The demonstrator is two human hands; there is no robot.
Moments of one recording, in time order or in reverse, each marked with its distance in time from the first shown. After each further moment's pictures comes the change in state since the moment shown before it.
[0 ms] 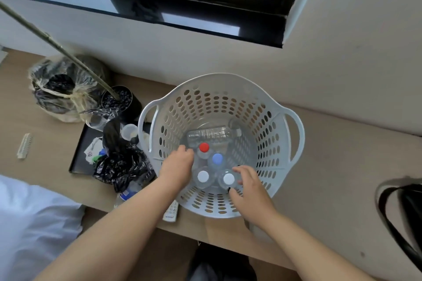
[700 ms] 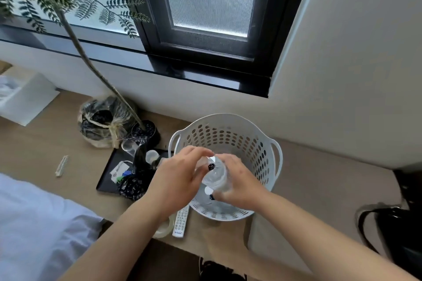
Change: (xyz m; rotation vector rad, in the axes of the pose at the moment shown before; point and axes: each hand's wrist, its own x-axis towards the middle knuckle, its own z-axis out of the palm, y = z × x) left_hand -0.179 0.024 -0.188 -0.439 0.476 0.326; right_hand -0.065 -0.116 -0.076 -0.086 0.008 -0.433
